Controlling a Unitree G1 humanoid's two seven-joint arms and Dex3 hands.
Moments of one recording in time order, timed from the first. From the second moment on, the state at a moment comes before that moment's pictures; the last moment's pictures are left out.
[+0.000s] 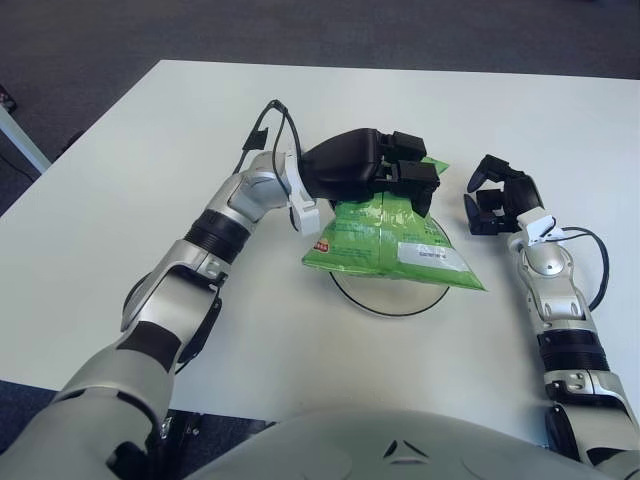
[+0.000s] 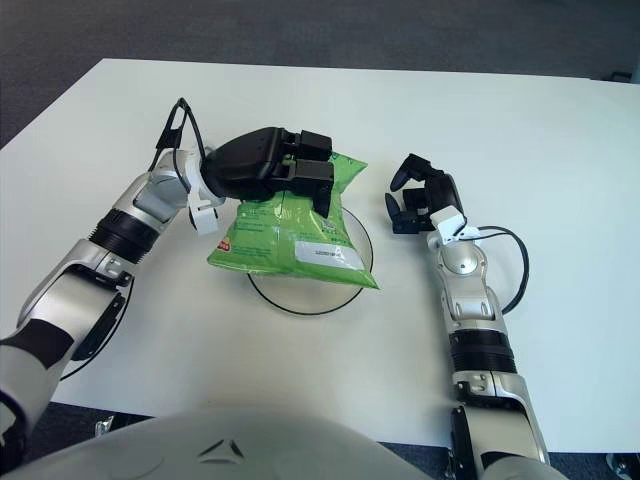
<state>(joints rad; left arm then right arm) -0.78 0.27 -0.39 0.43 0.35 -1.18 -0.29 -0.20 -0.35 -0.10 0.22 -0.09 -0.21 0.03</state>
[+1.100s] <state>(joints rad) -0.72 0.24 -0.41 0.36 0.84 -1.16 -0.06 -0.21 -0.34 -0.11 0.23 -0.07 -0.23 0.07</state>
